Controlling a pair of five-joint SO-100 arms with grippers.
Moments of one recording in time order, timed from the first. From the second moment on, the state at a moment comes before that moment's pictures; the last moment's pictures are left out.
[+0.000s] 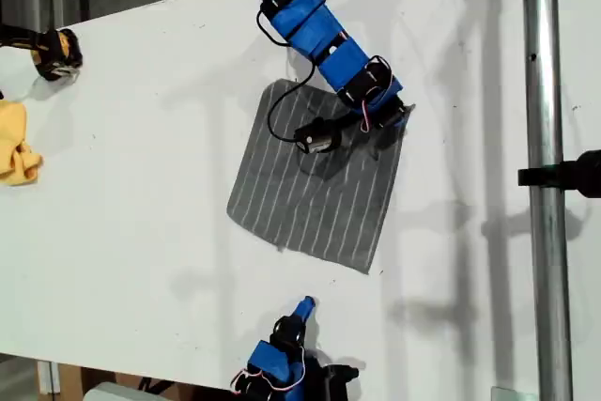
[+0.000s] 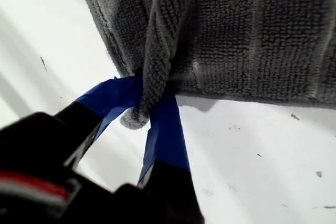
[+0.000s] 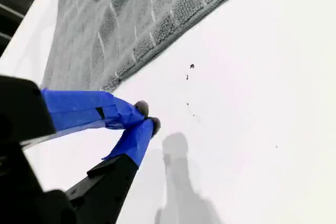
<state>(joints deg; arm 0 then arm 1) 6.2 198.9 176.6 74.5 -84.0 -36.1 63.2 84.6 66.1 96.1</state>
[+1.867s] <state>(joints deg) 18.5 76.5 95.8 64.4 -68.1 -35.4 63.0 83.2 68.6 92.5</state>
